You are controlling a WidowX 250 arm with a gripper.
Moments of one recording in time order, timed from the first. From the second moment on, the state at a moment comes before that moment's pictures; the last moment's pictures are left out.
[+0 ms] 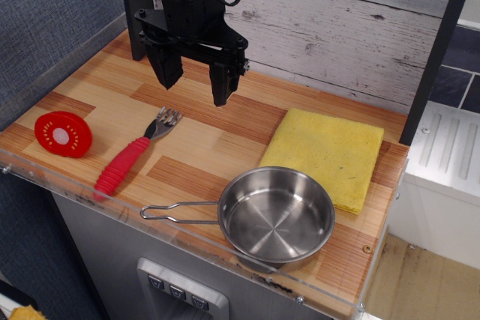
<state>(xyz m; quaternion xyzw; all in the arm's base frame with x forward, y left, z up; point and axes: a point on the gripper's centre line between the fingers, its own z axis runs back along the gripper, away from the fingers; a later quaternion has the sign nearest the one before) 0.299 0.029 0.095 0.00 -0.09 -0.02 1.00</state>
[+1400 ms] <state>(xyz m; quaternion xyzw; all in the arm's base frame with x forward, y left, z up) 0.269 -0.021 0.025 -0.03 -0.03 -0.10 0.99</state>
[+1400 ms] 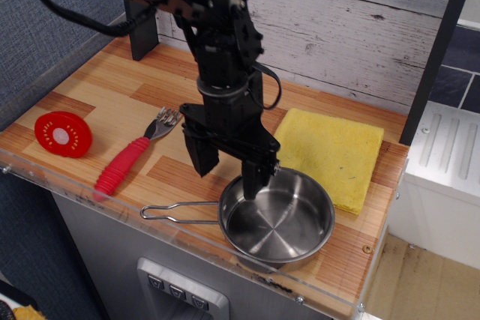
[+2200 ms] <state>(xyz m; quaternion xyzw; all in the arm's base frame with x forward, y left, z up) 0.266 -0.032 0.016 -0.04 -0.01 -0.12 0.99</state>
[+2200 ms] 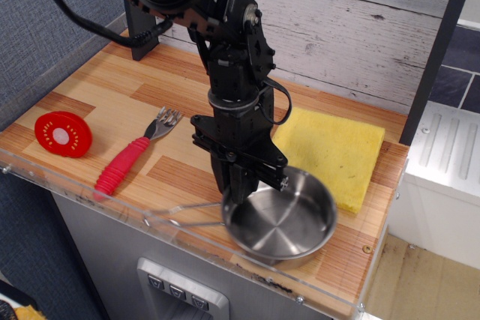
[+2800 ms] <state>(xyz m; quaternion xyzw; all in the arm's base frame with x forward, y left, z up) 0.268 -0.035 0.080 -0.09 -0.07 -0.20 0.97</state>
